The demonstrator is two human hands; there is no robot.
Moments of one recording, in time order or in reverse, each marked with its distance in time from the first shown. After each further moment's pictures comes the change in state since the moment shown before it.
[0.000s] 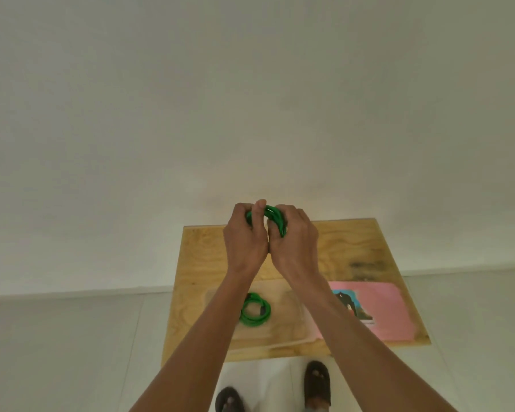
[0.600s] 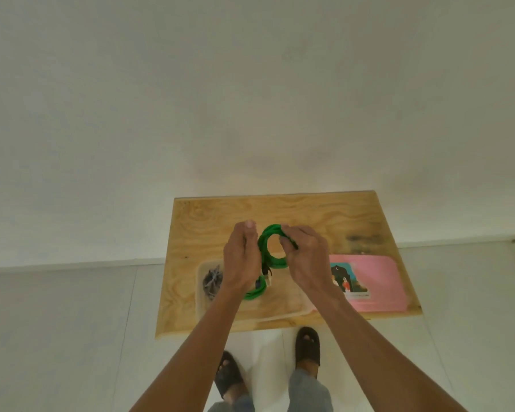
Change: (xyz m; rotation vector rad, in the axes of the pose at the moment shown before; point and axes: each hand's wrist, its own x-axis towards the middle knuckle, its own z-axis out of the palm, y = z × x) left_hand -0.047 -0.084 0.001 0.062 -0.214 -0.140; right_hand -0.048 0.082 0.013 -0.066 -0.130 -0.046
